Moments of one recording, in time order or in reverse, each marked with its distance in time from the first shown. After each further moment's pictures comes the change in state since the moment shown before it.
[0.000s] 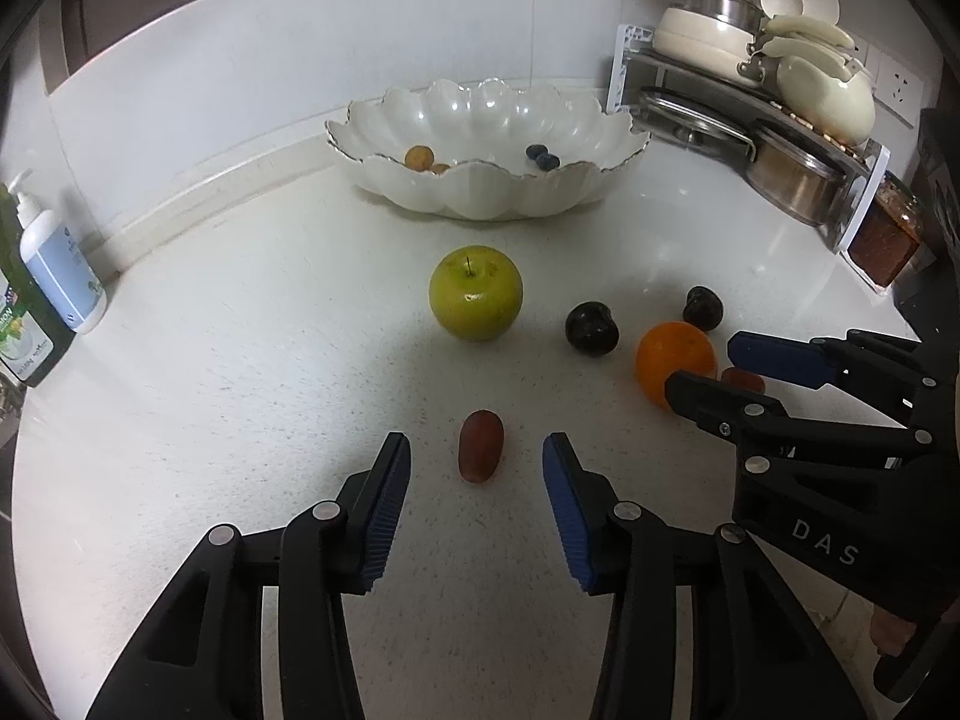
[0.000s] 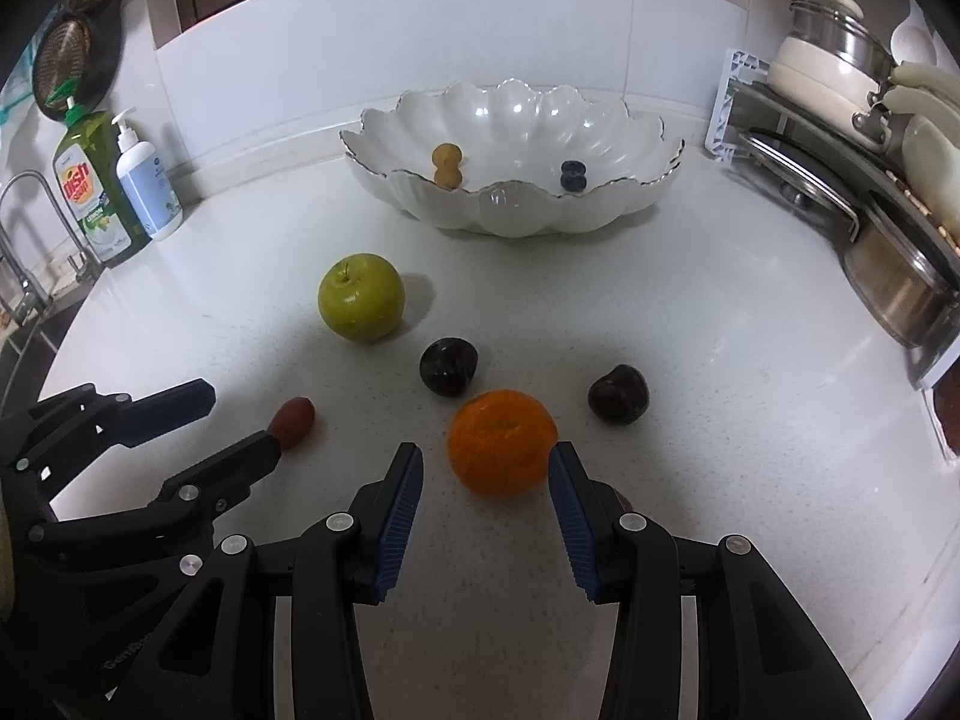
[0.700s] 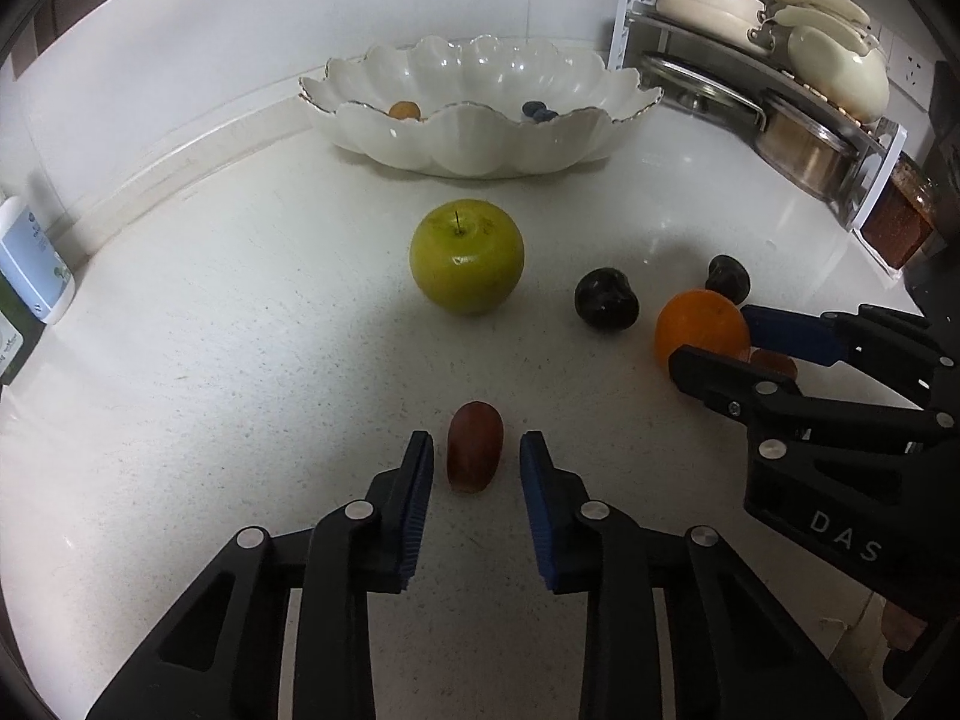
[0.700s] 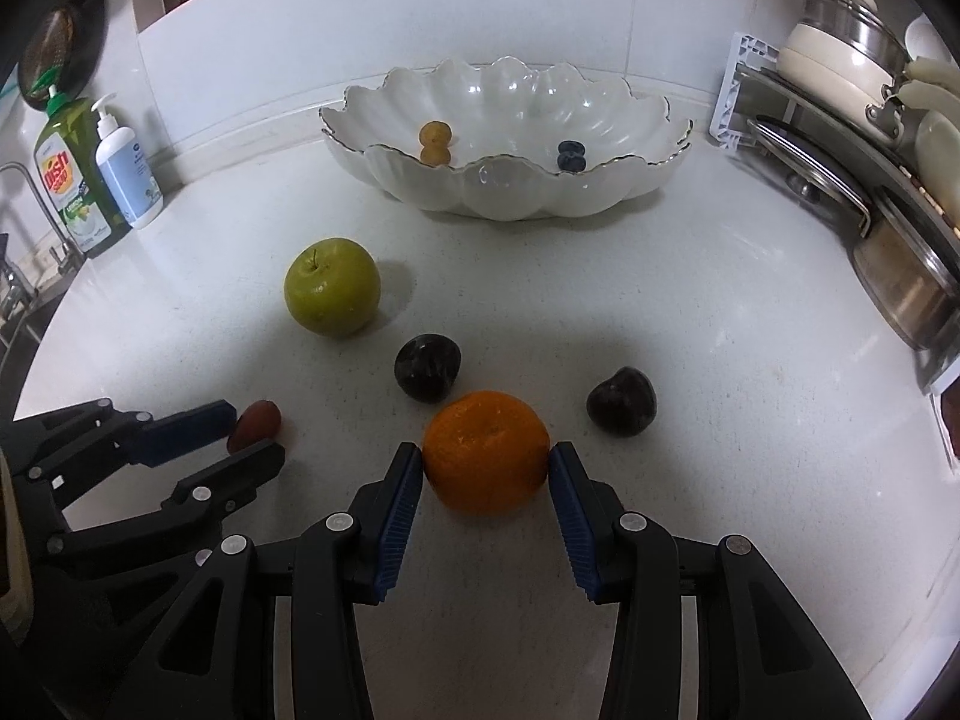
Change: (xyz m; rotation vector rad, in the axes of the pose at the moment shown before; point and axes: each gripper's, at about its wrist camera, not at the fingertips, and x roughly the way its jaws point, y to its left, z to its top) left arm 0.035 -0.001 0.000 0.007 0.076 -0.016; right arm 0.022 -0.002 0.005 -0.007 0.028 -0.021
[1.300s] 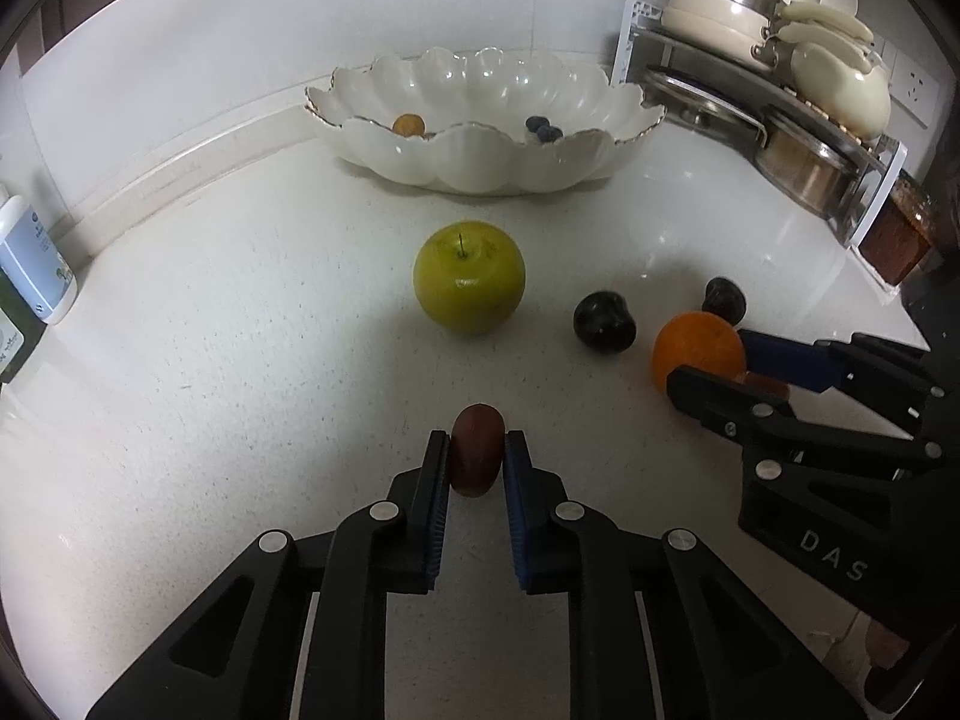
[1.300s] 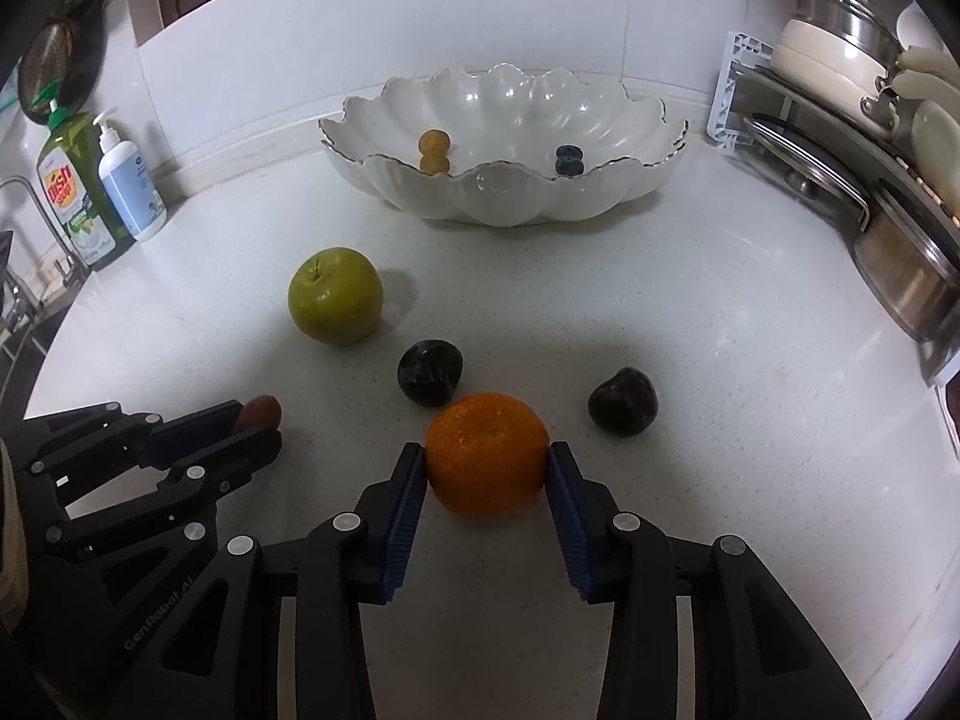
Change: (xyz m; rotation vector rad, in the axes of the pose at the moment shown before) left arm -0.007 0.002 0.007 -0.023 -0.030 -0.011; right arm -0.003 -0.003 -0.001 0.023 -0.020 0.015
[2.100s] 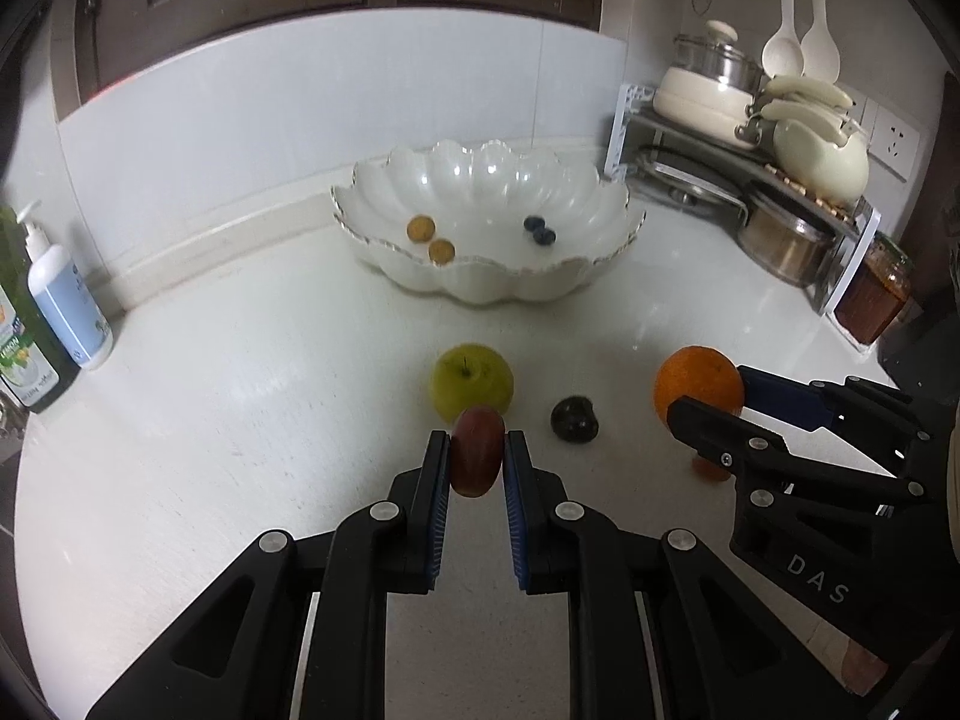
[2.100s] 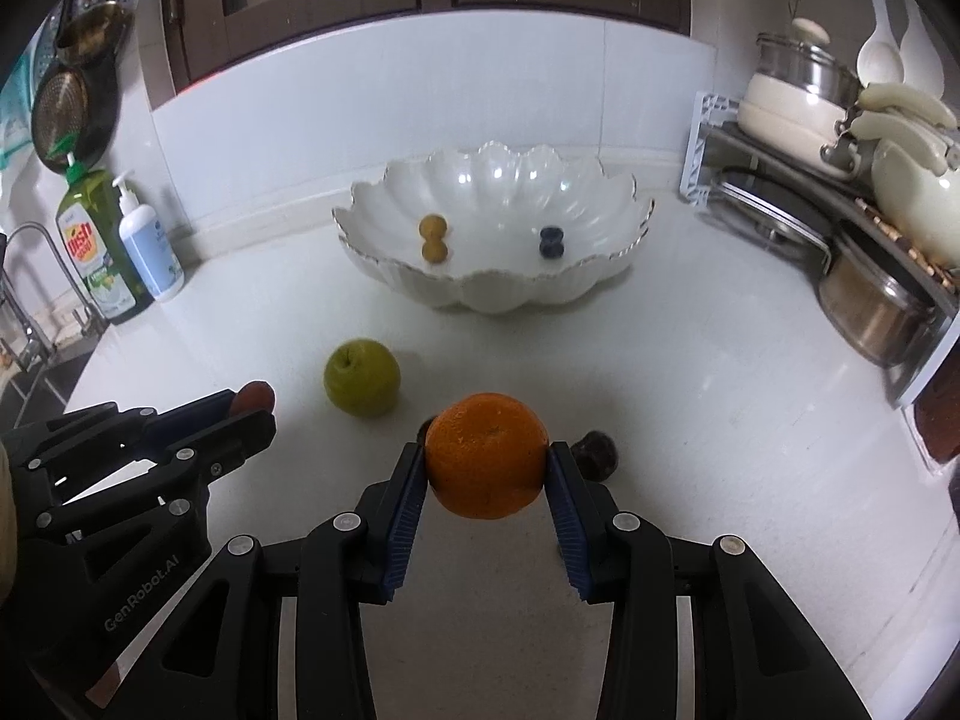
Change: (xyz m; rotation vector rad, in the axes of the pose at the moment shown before) left arm -0.056 -0.002 0.024 -0.019 -0.154 0.008; right arm -0.050 -0.001 0.014 0.030 -0.135 -0.010
